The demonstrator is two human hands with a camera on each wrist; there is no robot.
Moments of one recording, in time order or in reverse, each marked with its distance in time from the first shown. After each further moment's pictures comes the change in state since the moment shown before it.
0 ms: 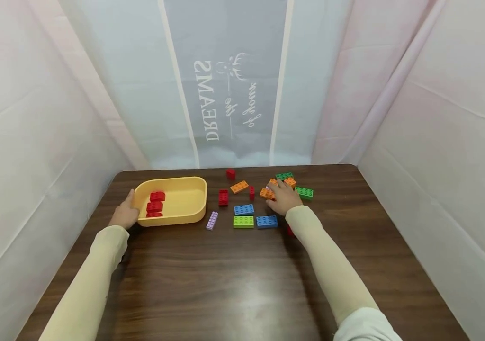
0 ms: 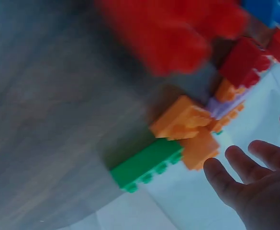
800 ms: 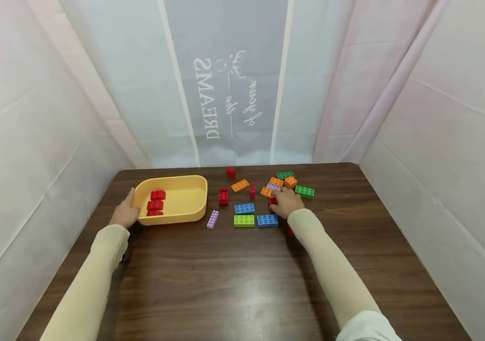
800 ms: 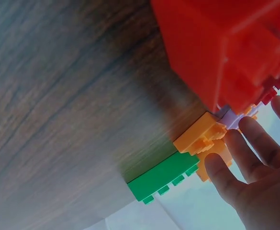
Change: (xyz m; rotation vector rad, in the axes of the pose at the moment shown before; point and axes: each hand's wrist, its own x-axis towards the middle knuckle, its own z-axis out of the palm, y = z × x) left_hand -0.001 0.002 0.001 -0.006 0.014 -0.008; right_hand -0.004 0.009 0.014 -0.064 -0.029 0.014
